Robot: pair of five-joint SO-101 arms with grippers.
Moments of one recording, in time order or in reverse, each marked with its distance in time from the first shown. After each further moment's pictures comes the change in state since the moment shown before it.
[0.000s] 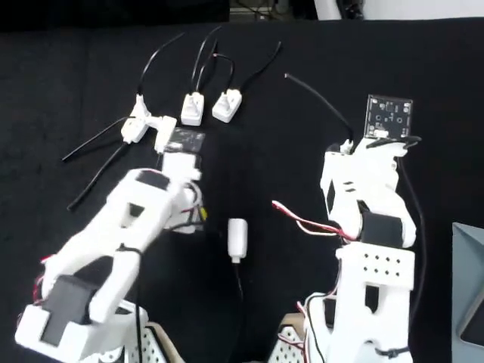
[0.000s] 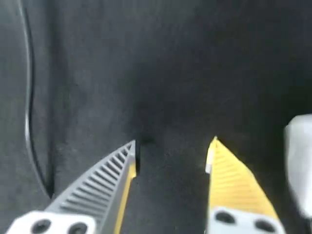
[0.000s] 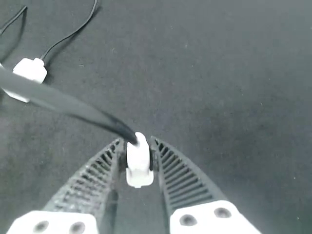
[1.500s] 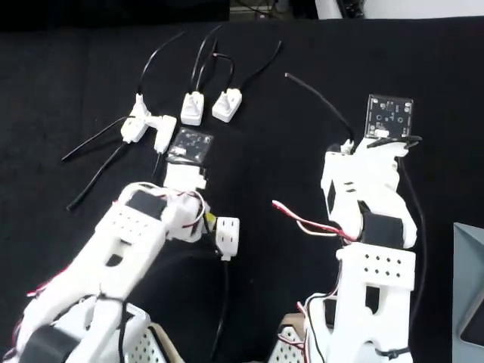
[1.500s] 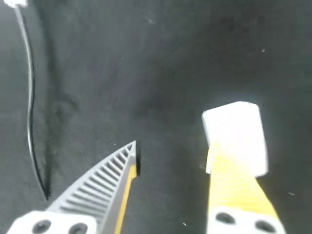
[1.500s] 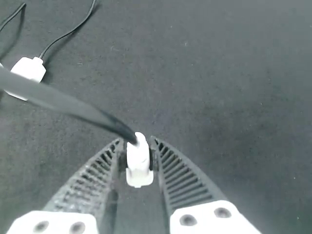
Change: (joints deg) left arm 7.5 -22.2 7.6 1.1 0.8; right arm 0.0 0.0 0.0 0.0 0.0
